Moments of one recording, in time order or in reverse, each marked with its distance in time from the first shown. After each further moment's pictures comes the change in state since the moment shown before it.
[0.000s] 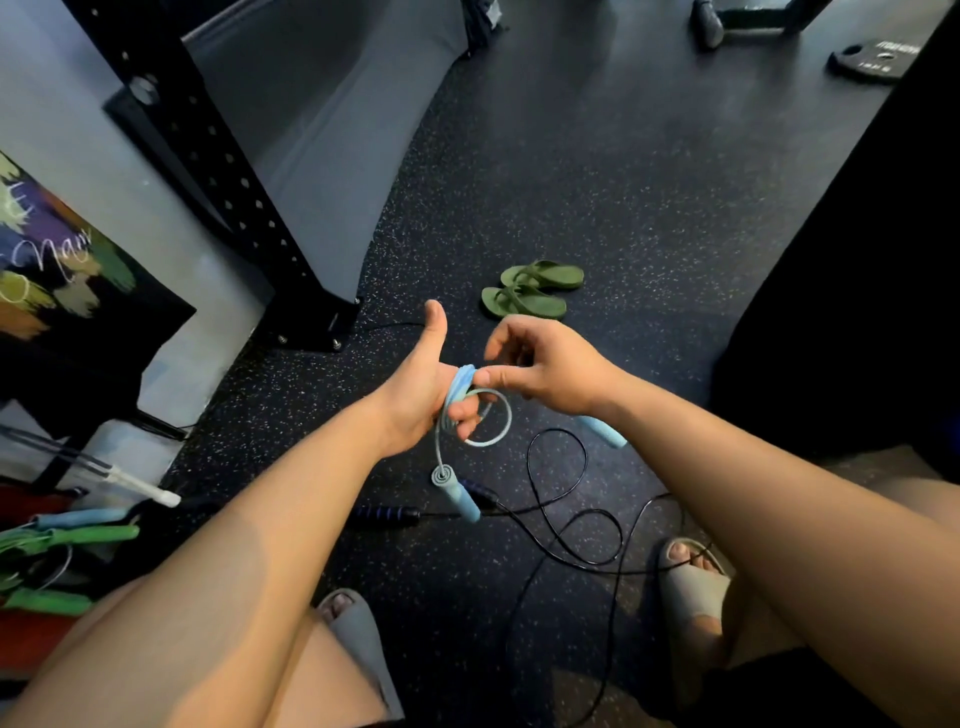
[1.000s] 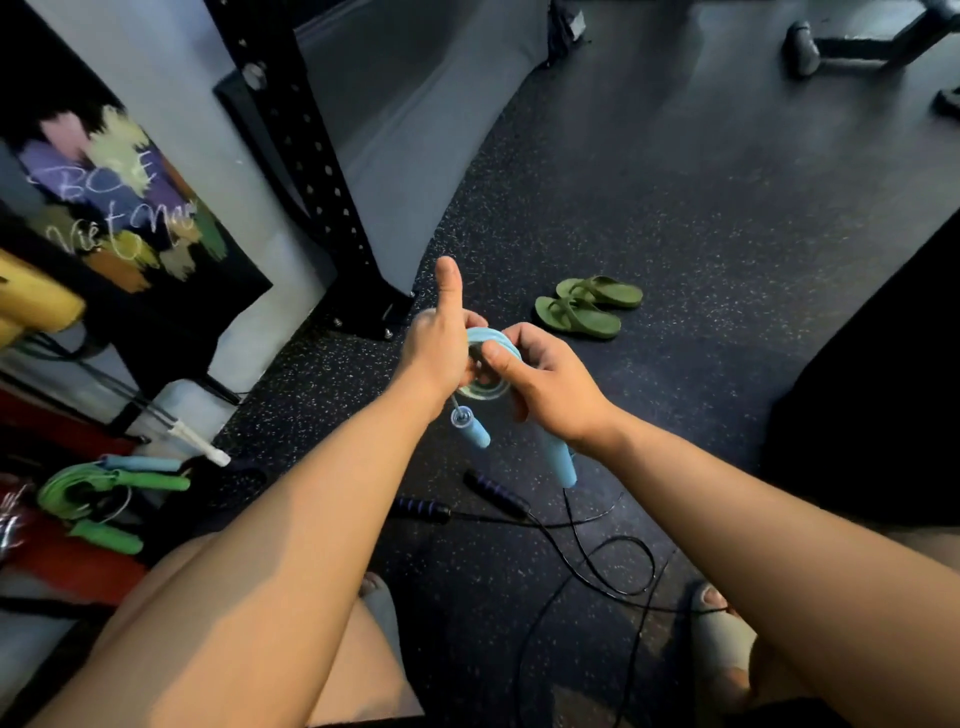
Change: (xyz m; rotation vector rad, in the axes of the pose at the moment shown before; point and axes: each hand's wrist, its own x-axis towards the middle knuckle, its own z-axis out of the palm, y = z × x) left_hand -0.013 0.016 -0.028 -0.015 0.764 0.227; right_hand 0.015 -0.045 0.064 0.388 0.038 0.018
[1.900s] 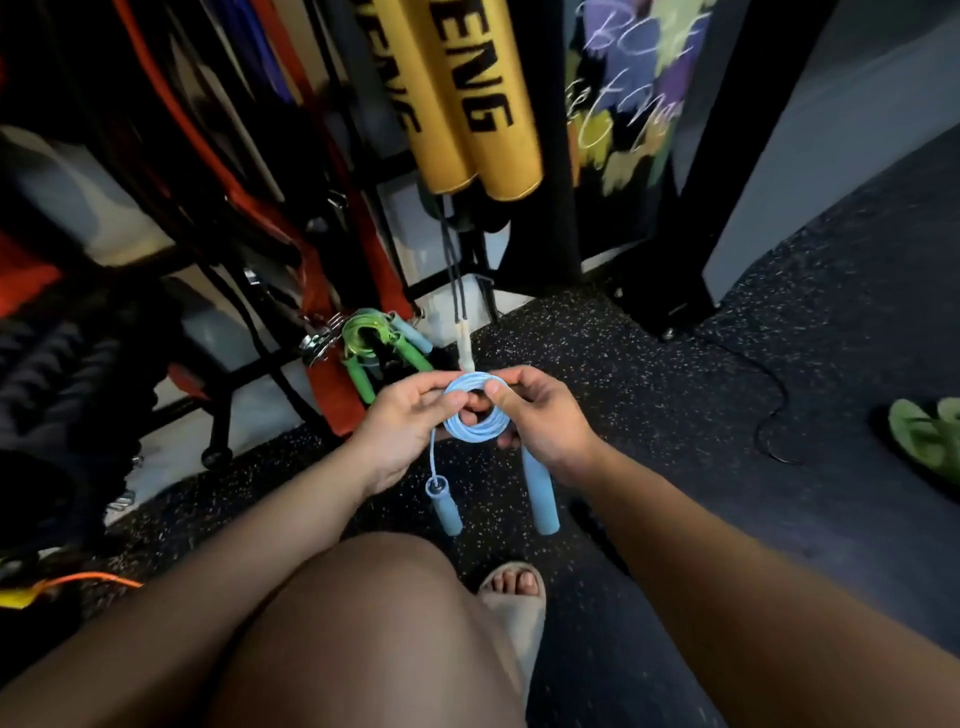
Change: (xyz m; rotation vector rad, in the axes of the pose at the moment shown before) left_hand -0.056 -0.248 -0.304 -0.394 0.393 -0.122; right_hand 0.112 0.111 0.334 0.062 -0.557 0.283
